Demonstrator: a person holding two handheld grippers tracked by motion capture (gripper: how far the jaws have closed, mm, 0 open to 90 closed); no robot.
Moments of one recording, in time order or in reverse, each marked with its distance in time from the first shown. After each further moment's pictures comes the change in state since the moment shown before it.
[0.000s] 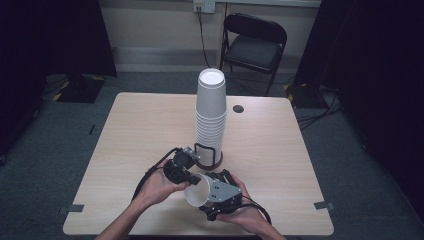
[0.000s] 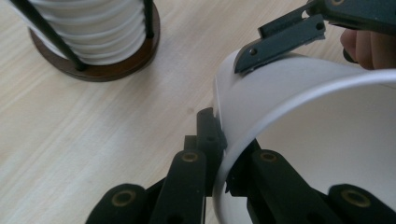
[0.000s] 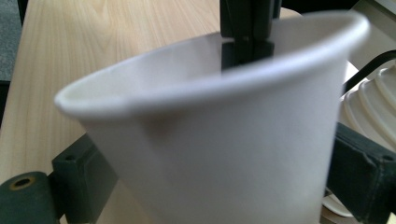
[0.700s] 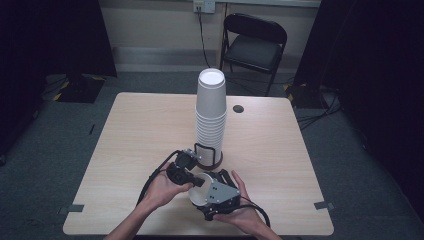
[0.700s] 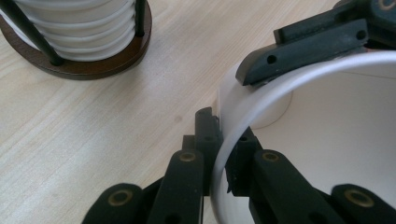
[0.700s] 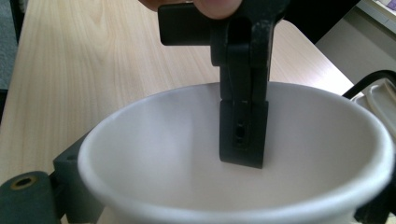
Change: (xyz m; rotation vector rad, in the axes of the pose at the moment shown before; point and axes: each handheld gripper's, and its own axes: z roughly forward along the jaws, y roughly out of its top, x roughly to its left) left arm 0.002 -0.004 0.014 -0.038 -0.044 -0.080; right arm 0.003 0.007 0.000 -0.026 -0.023 -0.008
